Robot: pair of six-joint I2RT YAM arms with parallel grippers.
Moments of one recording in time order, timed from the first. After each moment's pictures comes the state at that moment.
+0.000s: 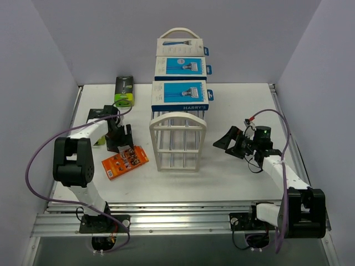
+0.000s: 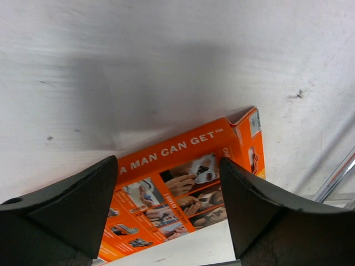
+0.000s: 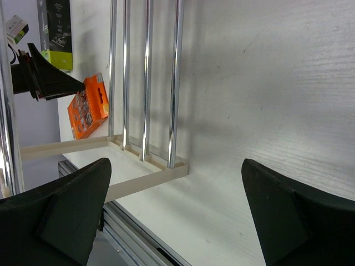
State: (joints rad) left arm -0.11 1.78 1.19 -0.71 0.10 -0.28; right arm -0.02 1.18 0.56 -0.08 -0.67 0.55
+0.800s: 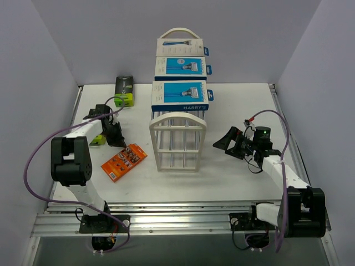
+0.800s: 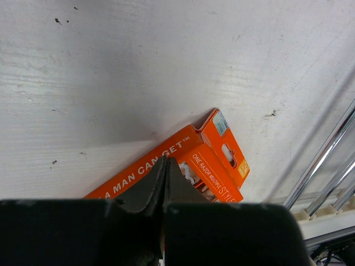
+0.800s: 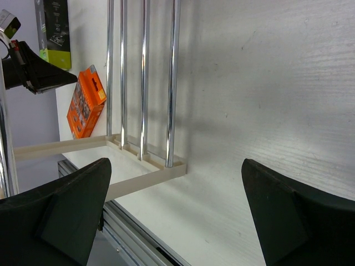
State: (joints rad) left arm 0.00 1.80 1.19 -0.63 0.25 -0.30; right arm -0.02 1.19 0.55 -0.08 -0.67 0.55
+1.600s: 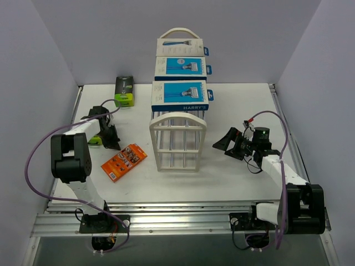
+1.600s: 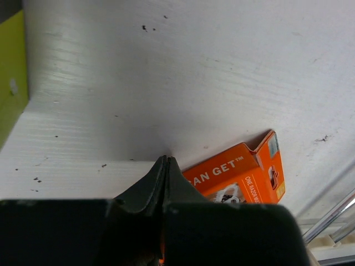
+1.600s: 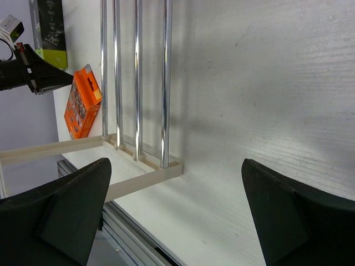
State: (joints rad) left arm 0.04 1.85 1.20 -0.65 0.16 -0.30; right arm -0.02 1.22 0.54 -0.05 -0.67 0.55
